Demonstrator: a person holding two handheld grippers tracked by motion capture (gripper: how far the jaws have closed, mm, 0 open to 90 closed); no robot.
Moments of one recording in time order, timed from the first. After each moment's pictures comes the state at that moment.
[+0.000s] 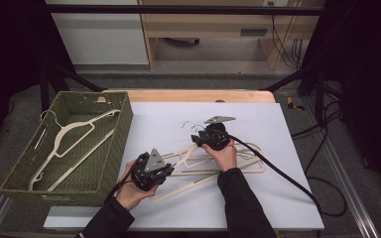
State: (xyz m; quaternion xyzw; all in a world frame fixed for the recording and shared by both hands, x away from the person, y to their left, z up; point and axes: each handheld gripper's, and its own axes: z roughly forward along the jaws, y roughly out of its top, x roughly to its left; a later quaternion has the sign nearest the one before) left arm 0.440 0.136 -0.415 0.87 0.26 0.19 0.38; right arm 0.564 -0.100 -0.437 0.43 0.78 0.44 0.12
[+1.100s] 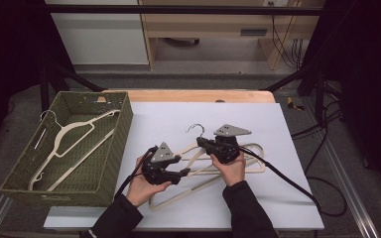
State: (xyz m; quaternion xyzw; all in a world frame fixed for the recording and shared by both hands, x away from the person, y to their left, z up) left arm 0.462 0.106 -0.412 0.85 0.27 0.11 0.44; right arm 0.500 -0.118 -0.405 0.37 0.75 0.52 0.16
